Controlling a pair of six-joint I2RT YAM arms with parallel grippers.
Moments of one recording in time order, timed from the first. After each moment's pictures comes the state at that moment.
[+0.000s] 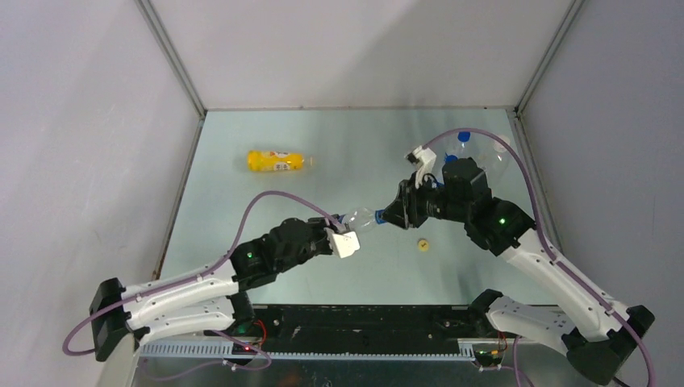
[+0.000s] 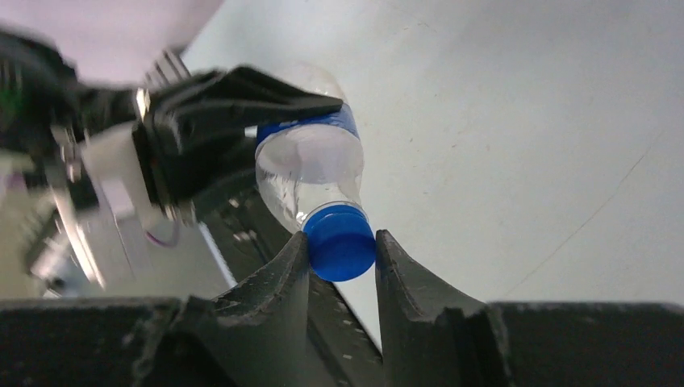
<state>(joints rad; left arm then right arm) -1.06 0.88 0.62 -0.10 -0.11 0.60 0.71 0.98 1.04 -0.52 -0.39 0.25</state>
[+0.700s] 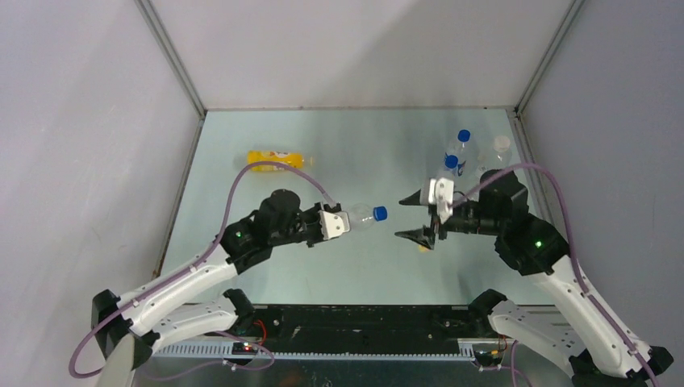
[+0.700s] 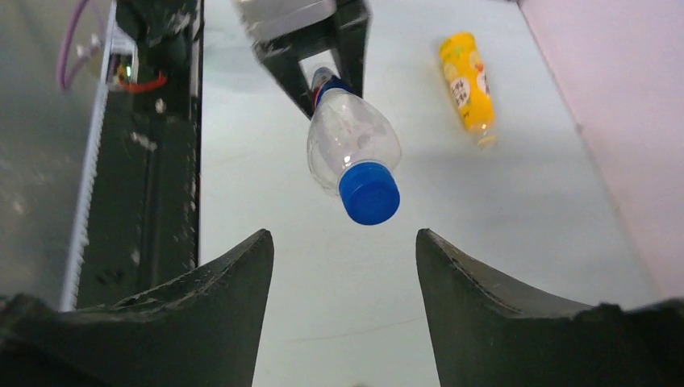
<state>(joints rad) -0.86 0.91 0.75 -0.28 0.21 0.56 0.61 0.82 1.04 -0.54 -0.69 -0.36</state>
